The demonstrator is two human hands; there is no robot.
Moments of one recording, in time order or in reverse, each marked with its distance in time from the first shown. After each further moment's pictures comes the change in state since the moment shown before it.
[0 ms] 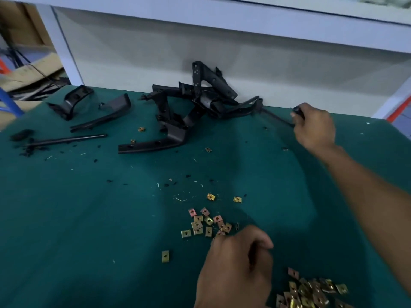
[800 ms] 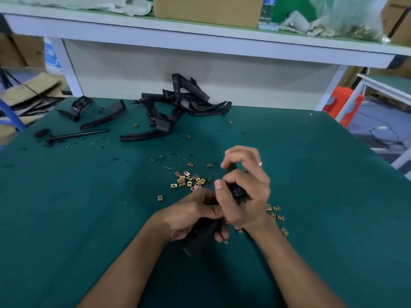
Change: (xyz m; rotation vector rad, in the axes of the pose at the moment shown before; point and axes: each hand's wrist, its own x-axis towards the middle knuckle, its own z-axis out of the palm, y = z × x) left_hand -0.028 0.012 -0.047 -0.648 -0.805 -0.107; right_hand -0.256 -0.175 -0.155 0.897 0.413 -0.527
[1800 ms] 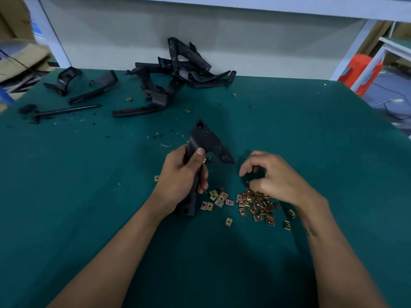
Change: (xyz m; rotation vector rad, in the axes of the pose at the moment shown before) left_hand 0.014 -0.017 -0.028 0.305 0.720 0.266; right_hand -0.014 0.044 -0.073 -0.167 -0.889 0.978
